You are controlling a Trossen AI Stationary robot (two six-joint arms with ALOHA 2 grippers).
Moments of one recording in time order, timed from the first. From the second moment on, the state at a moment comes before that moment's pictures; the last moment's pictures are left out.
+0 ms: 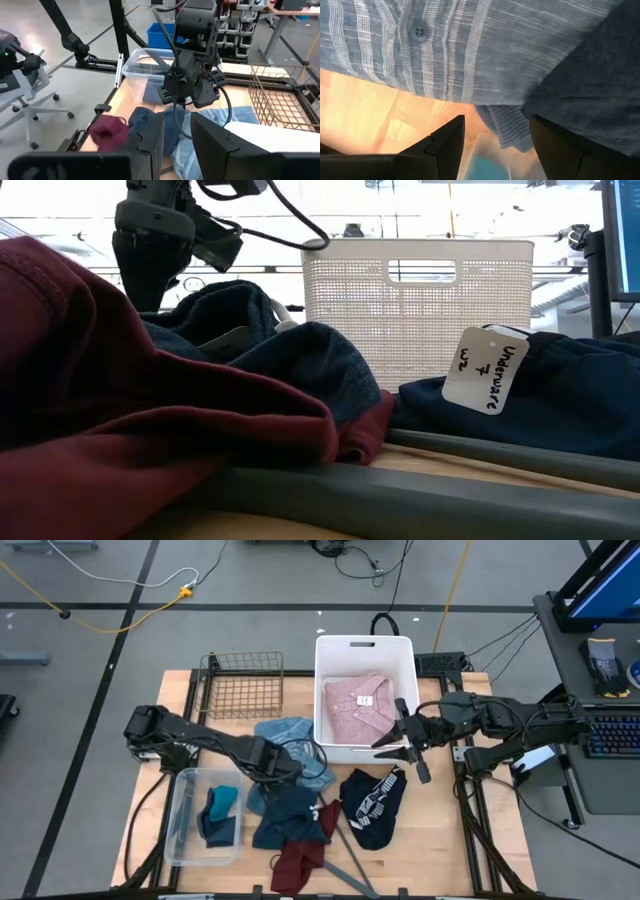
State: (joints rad) left arm -0.18 1.70 1.30 -1.27 -0.03 -0.69; right arm 0.12 1.07 1.26 -0.50 -0.11 0.01
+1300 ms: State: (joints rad) left arm -0.18 1.84 1.23 -1.30 0.02 -0.68; right arm 0.12 1.07 1.26 -0.50 -0.16 0.01
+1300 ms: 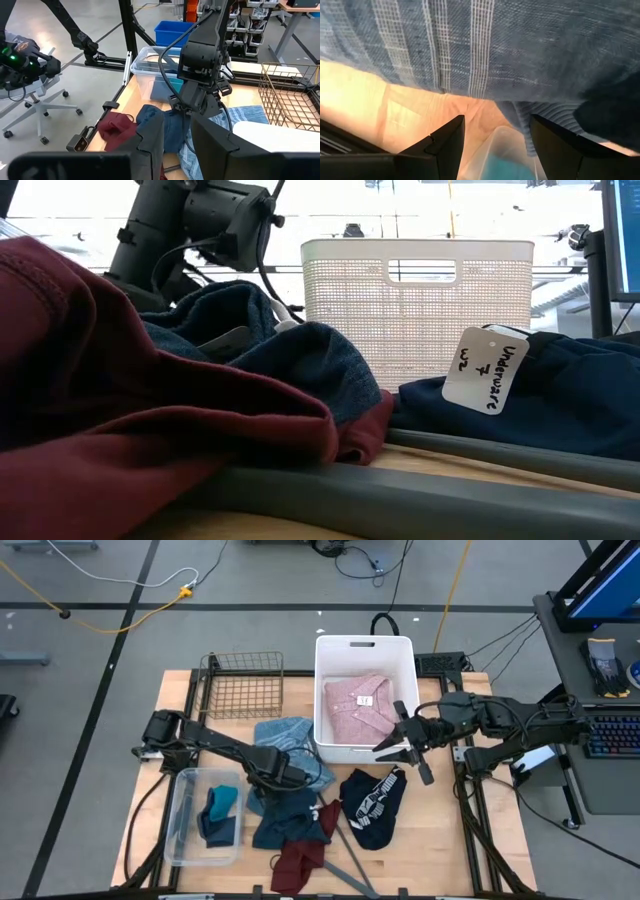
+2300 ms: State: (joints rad) left arm -0.17 1.97 1.23 -1.22 0.11 -0.68; right arm 0.12 1.07 1.26 -0.50 -0.16 0.01
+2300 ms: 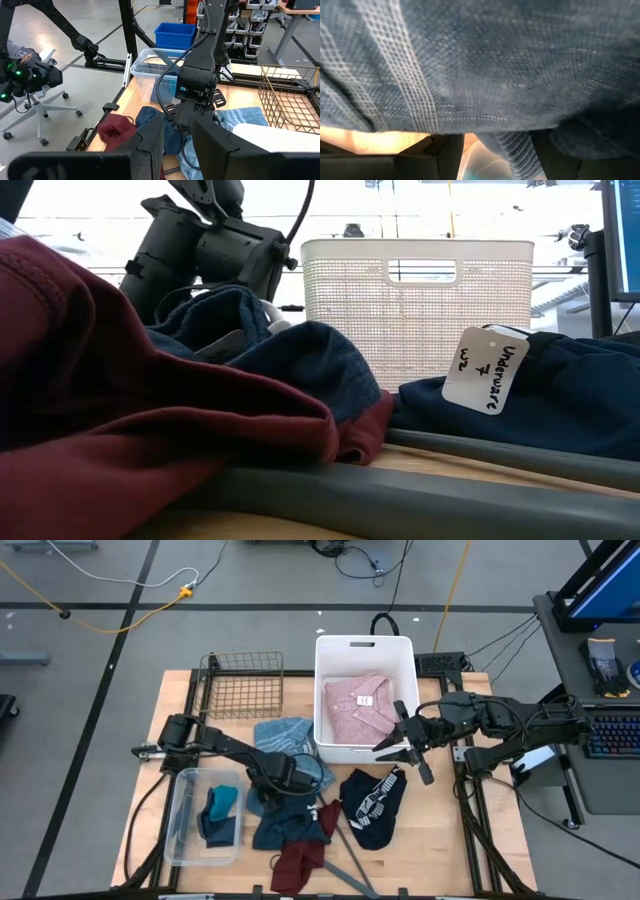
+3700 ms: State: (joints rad) left arm -0.18 1.55 1.25 -1.24 0.02 -1.03; right arm 0.12 1.07 1.26 -0.50 -0.16 -0.03
